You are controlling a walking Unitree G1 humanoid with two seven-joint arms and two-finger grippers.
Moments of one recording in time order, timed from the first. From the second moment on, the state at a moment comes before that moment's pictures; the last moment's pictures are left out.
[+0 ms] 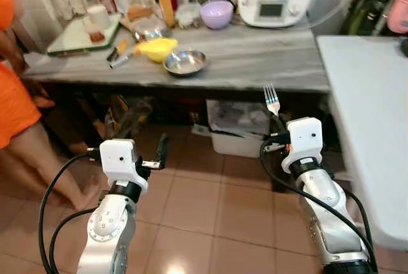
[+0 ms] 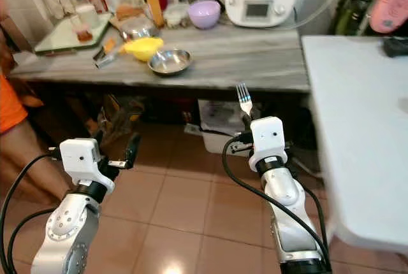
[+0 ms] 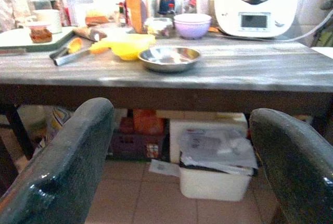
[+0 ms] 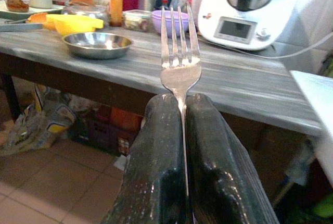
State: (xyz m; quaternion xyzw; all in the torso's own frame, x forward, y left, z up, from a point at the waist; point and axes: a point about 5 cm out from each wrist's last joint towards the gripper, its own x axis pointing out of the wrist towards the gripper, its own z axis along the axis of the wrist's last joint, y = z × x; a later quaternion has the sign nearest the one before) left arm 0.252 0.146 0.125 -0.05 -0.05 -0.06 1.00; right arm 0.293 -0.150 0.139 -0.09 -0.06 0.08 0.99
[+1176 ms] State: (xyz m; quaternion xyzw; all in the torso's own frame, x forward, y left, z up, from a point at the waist) left arm 0.253 0.144 0.124 -0.04 -0.04 -0.08 1.00; right arm 0.292 -0.150 0.137 -0.08 -0.06 0.07 0.99
